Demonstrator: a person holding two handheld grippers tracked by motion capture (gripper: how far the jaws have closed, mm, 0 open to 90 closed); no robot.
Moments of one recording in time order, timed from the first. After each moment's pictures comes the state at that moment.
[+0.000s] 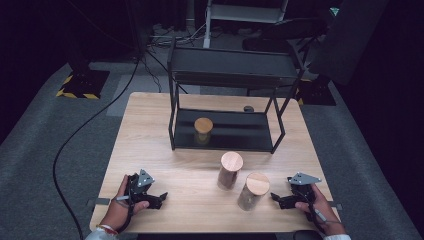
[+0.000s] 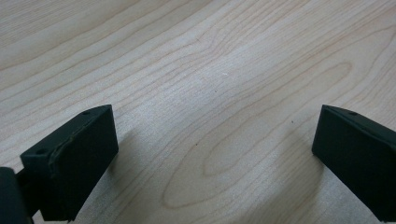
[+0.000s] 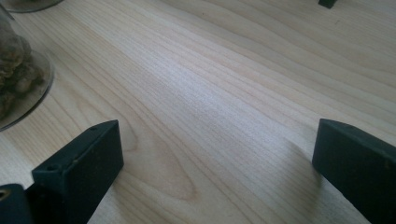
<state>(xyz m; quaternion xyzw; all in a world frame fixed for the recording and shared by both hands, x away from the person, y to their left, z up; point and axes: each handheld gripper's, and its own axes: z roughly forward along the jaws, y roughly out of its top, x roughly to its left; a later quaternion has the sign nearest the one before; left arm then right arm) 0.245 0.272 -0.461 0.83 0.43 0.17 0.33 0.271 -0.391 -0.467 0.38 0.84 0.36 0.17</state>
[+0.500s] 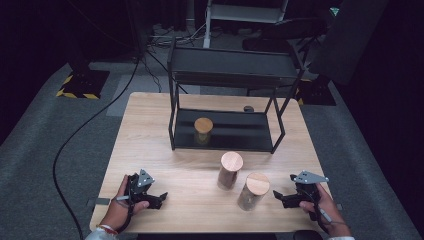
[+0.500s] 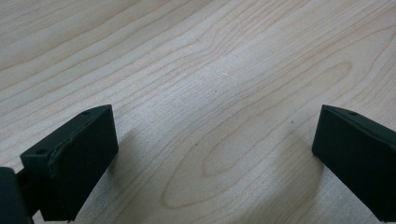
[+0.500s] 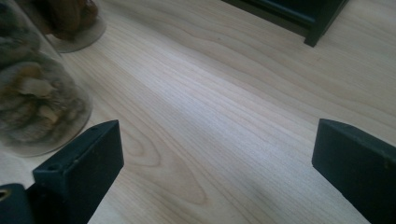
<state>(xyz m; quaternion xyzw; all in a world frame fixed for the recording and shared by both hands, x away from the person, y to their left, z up) 0.245 0.272 -0.461 0.83 0.43 0.17 0.33 0.260 -0.396 -0.444 0.37 0.83 0.38 0.18</state>
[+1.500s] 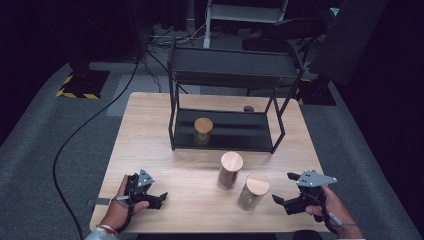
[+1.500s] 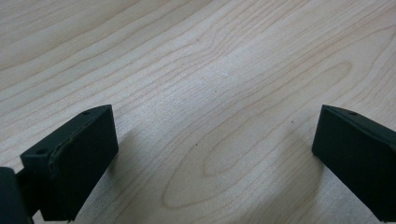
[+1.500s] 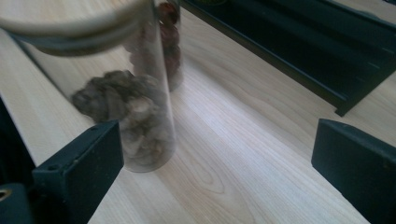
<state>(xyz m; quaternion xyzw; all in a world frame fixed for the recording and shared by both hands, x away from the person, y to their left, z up) 0.245 0.272 -0.461 0.83 0.42 0.17 0.33 0.239 -0.390 -0.385 0.30 0.84 0.42 0.16</state>
